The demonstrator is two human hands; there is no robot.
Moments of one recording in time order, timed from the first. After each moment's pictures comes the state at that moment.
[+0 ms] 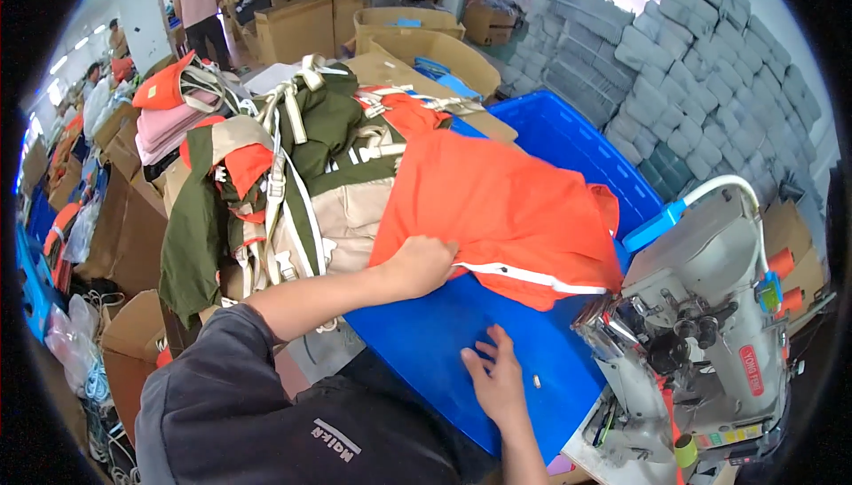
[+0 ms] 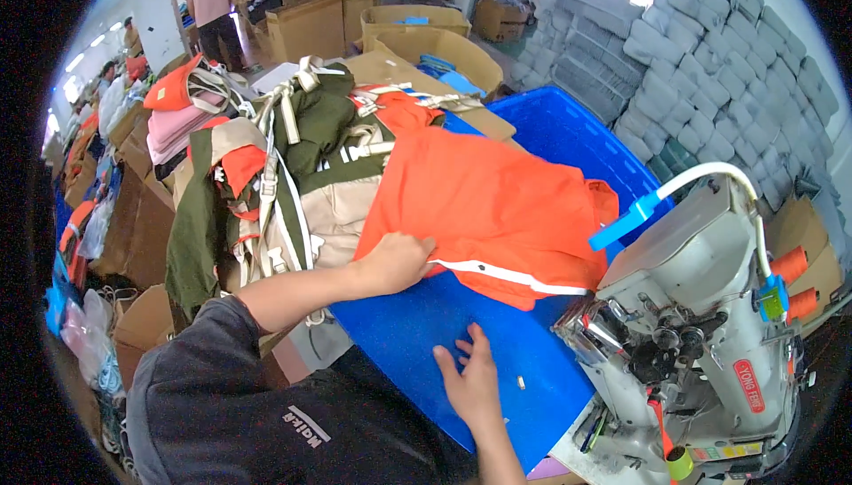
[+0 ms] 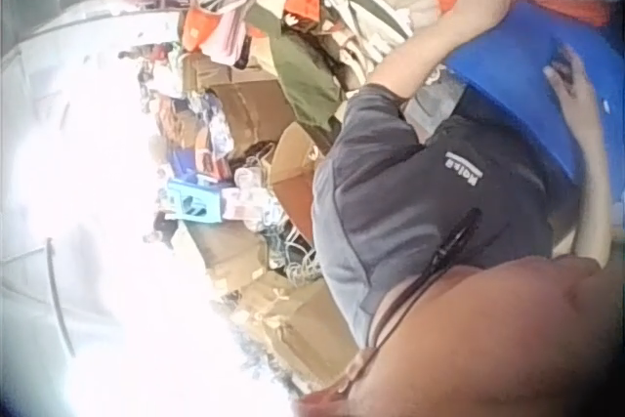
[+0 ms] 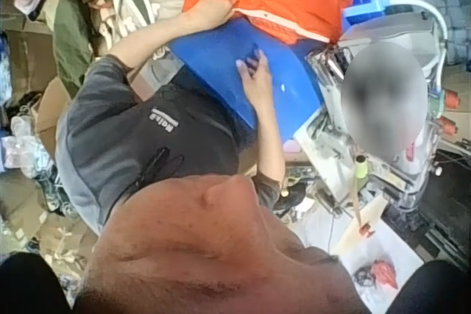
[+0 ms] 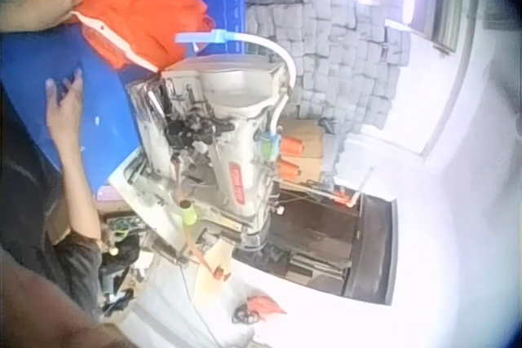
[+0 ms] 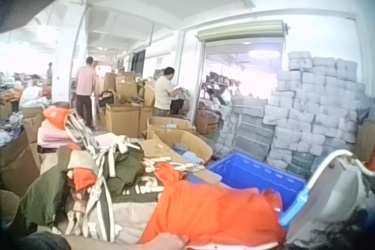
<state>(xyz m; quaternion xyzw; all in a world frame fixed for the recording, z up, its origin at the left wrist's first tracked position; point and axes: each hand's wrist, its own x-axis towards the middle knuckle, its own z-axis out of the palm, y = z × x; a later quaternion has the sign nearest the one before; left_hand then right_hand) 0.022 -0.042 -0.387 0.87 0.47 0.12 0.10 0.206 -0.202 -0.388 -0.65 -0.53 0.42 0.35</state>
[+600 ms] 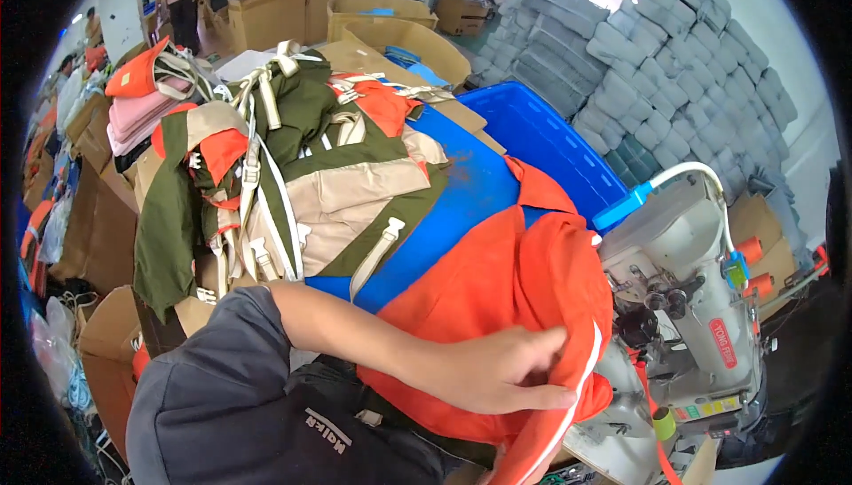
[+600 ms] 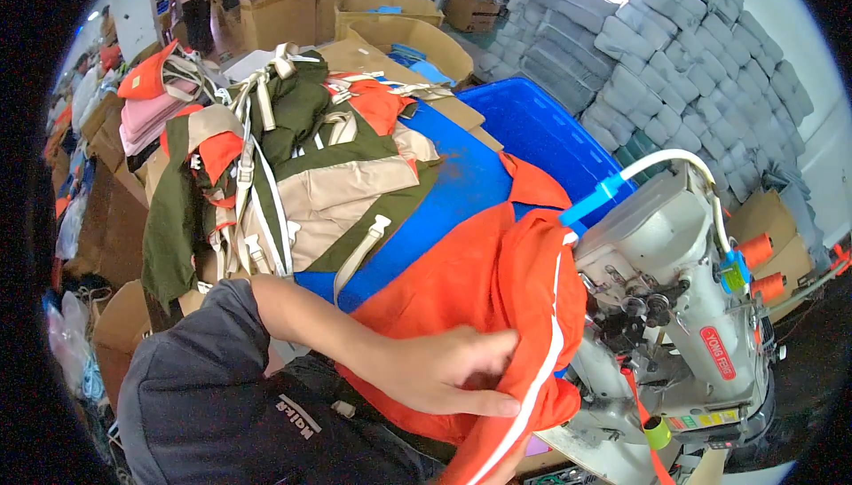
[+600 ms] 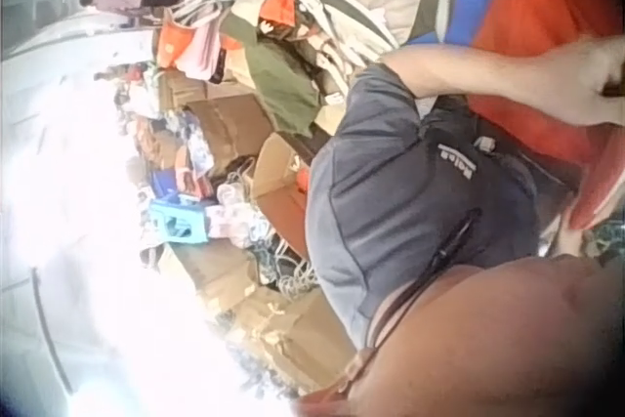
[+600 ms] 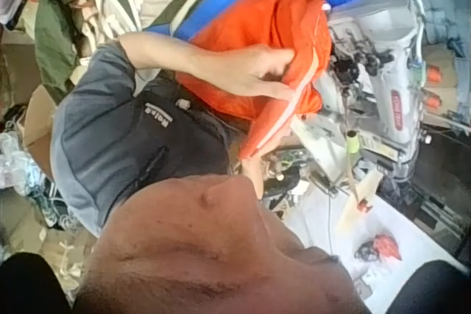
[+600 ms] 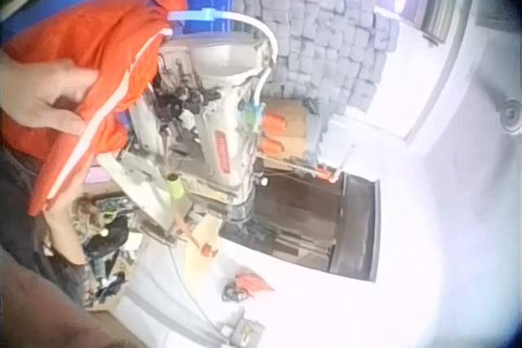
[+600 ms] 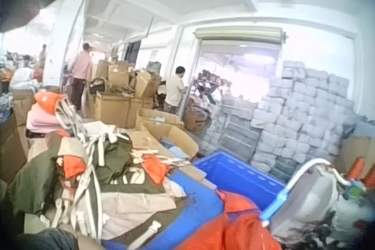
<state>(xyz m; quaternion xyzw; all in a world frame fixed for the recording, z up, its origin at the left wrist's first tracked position) 0.092 -0.164 -0.267 0.69 0.06 0.26 0.67 0.189 -0.342 -0.307 -0.63 -0.19 0.27 0.70</state>
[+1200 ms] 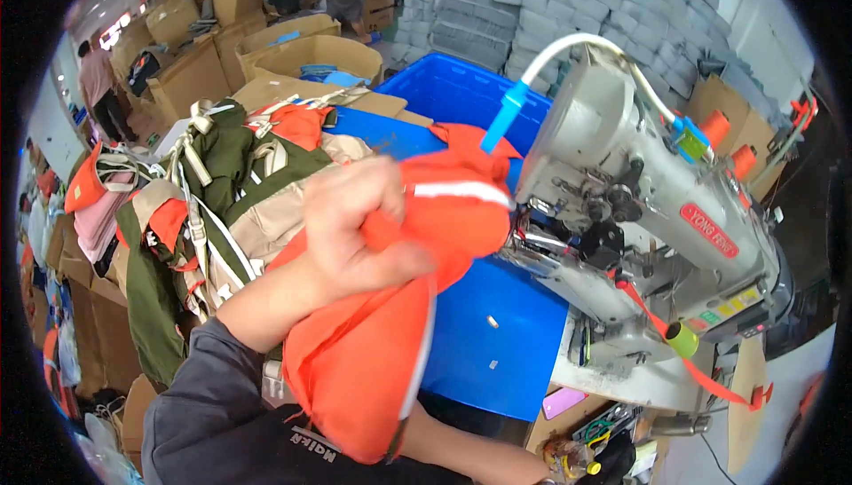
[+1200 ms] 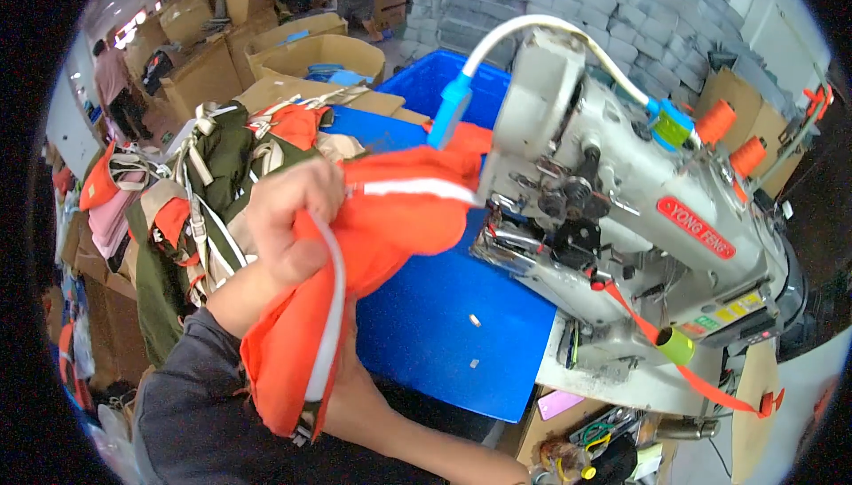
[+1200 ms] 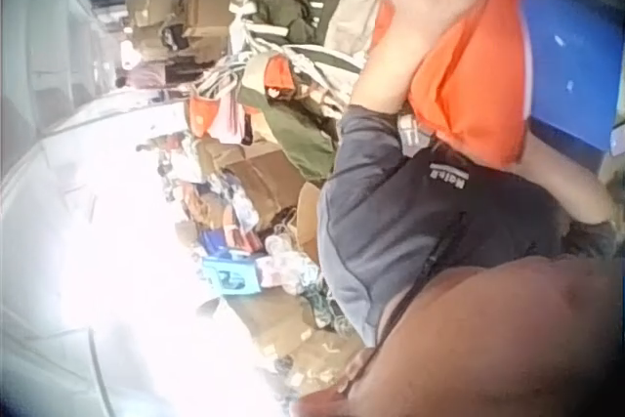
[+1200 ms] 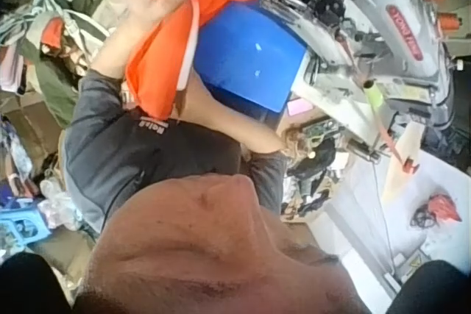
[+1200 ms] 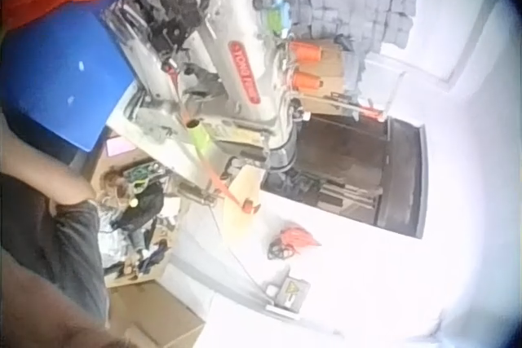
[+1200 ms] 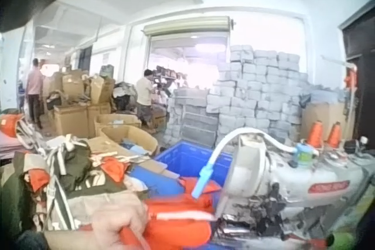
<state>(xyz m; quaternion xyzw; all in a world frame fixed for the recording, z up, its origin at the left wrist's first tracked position) 0.063 -0.083 -0.242 0.80 0.06 0.58 0.18 0.130 -0.264 -0.350 -0.40 -0.78 0.27 0.39</state>
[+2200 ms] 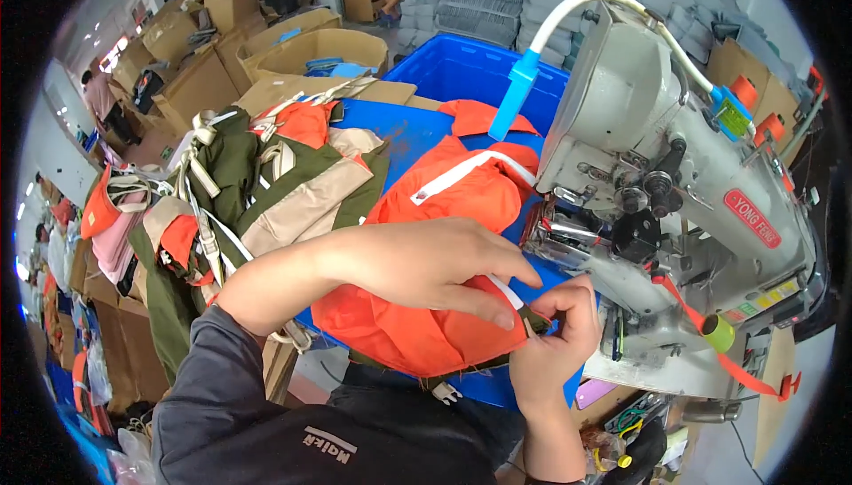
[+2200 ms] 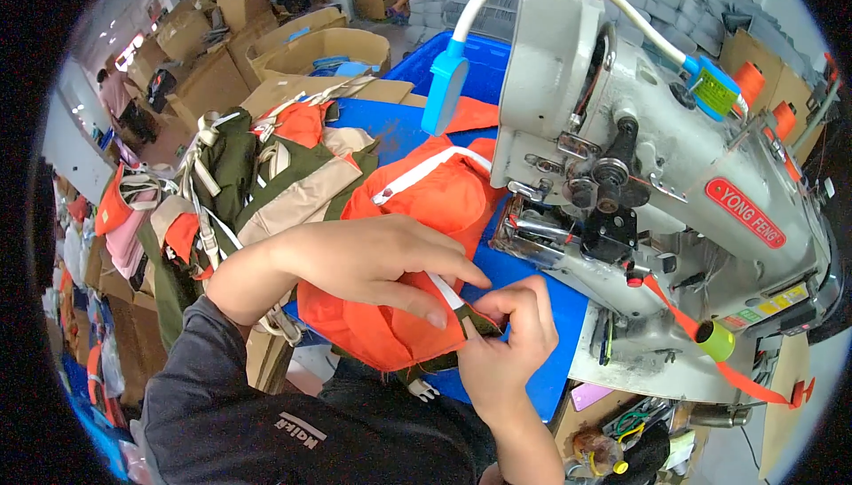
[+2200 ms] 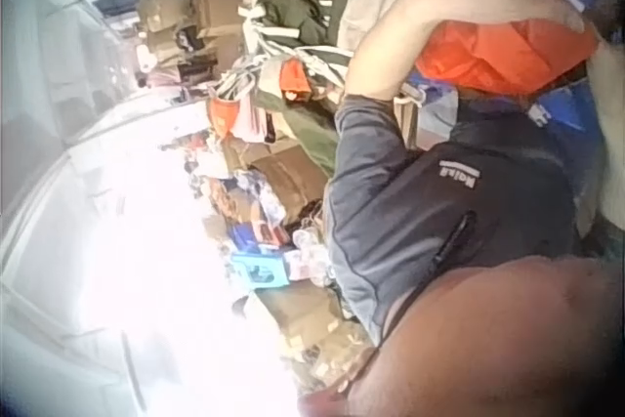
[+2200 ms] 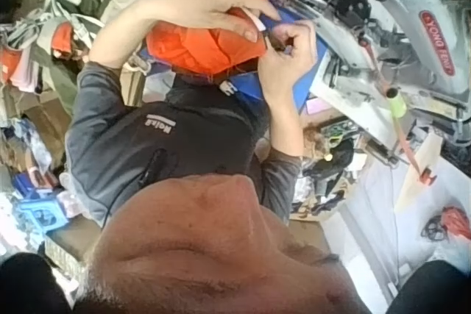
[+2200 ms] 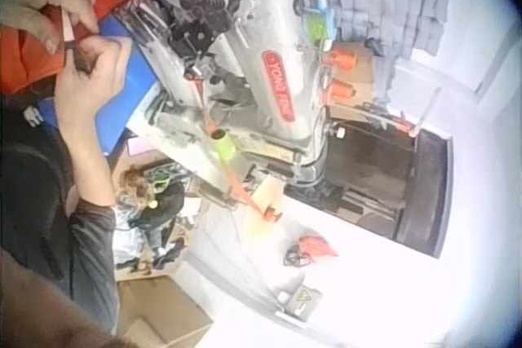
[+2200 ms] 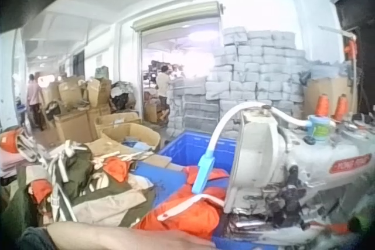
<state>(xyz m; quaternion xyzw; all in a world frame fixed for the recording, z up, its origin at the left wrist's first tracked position) 0.109 -0.074 -0.239 0.91 -0.05 0.07 0.40 0.237 -0.225 -0.302 -0.60 -0.51 -0.03 0.61</state>
